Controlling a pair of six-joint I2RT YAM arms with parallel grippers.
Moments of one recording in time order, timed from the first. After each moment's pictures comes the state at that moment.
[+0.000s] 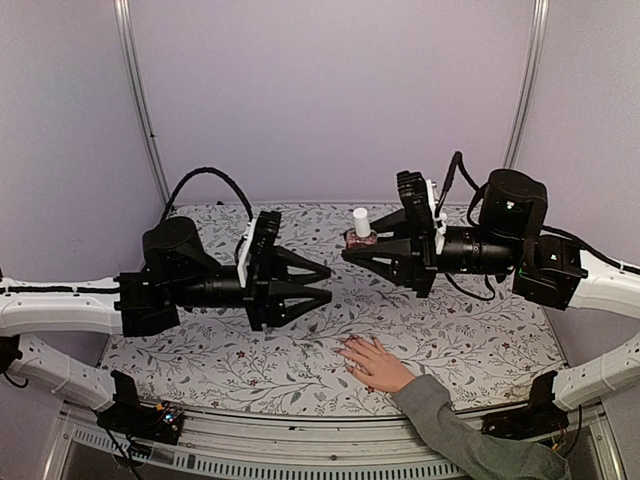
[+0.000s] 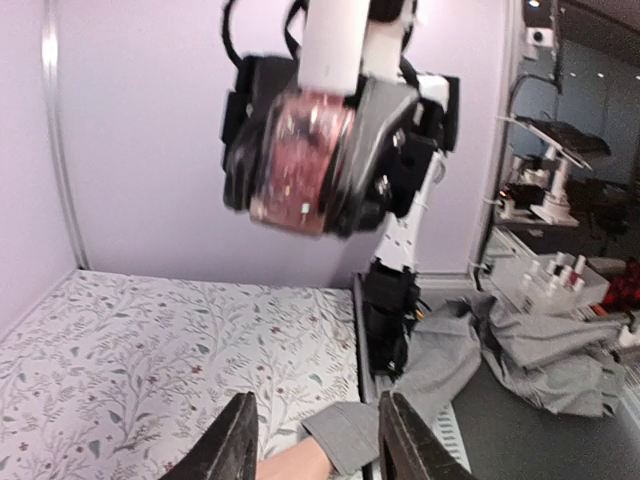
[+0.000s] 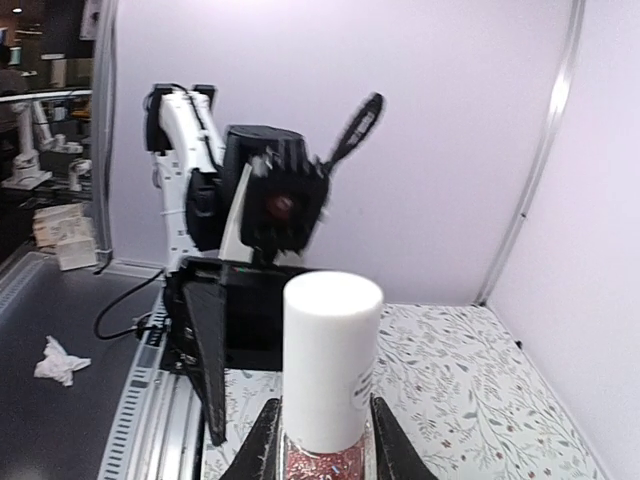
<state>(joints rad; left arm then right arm) -1.09 1.19 0.79 0.43 0.45 -0.04 1.09 1.15 1.06 0.08 -0.41 -0.20</state>
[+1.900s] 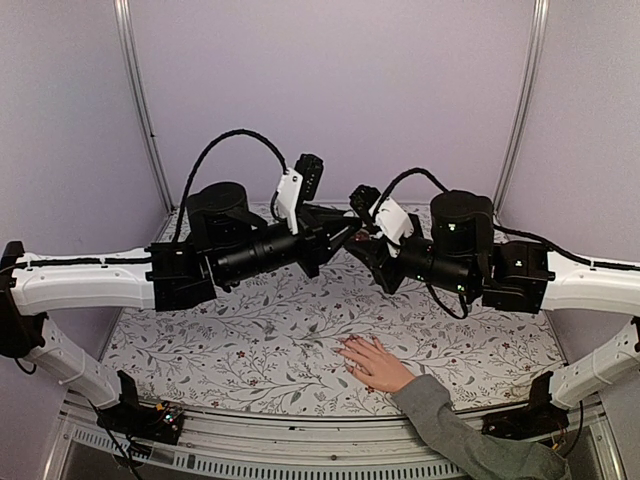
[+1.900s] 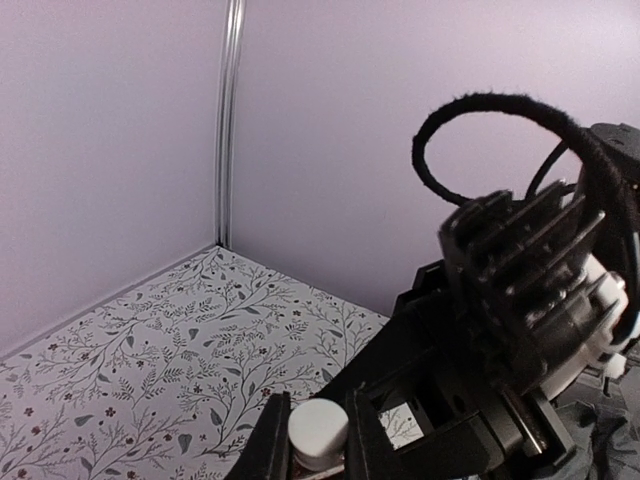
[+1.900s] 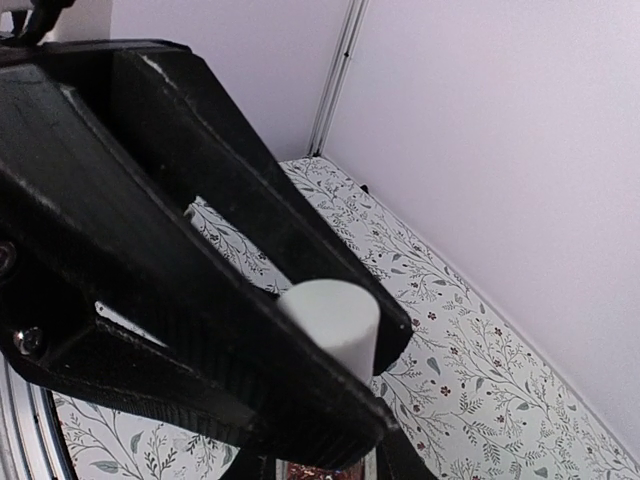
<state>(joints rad) -1.13 1.41 1.10 0.32 -0.05 -0.16 1.15 1.28 1.08 -0.04 0.28 -0.19</state>
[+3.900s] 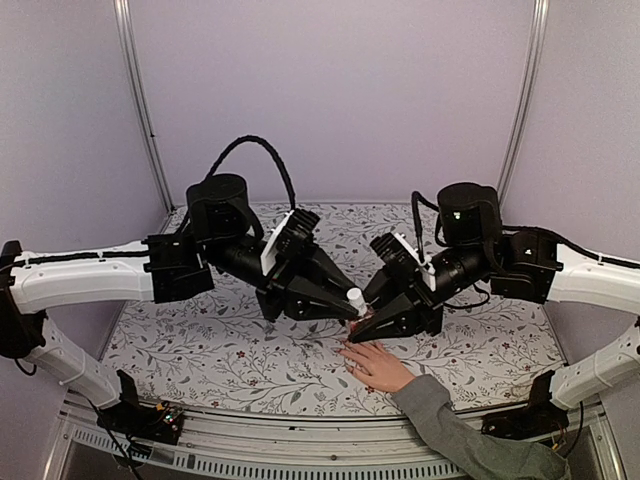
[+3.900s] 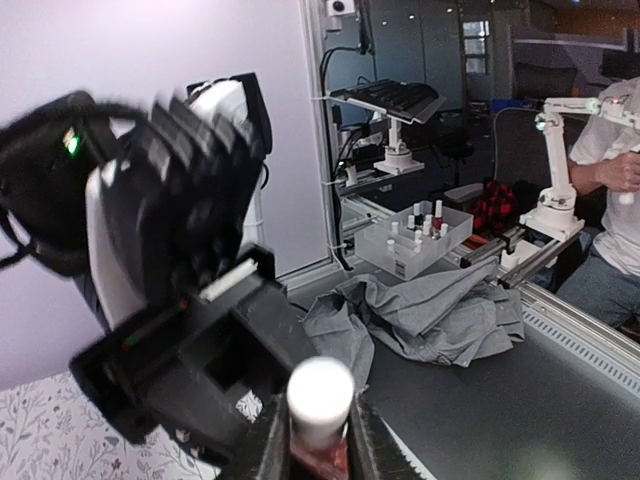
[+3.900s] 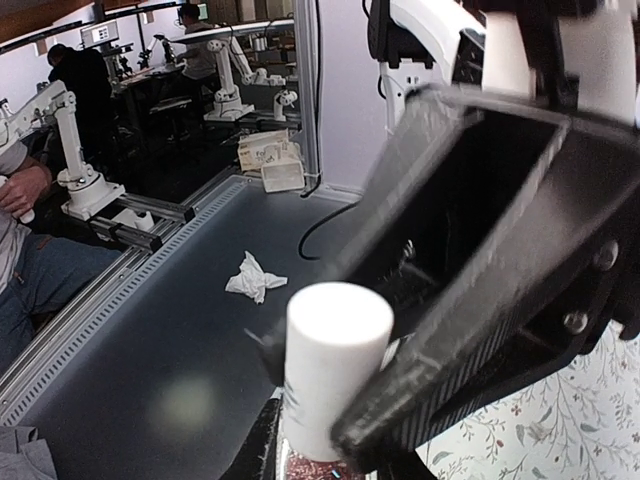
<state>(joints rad) -1.08 1.42 1.13 0.27 0.95 0.14 1.08 1.25 1.09 -0.18 -0.90 -0.25</state>
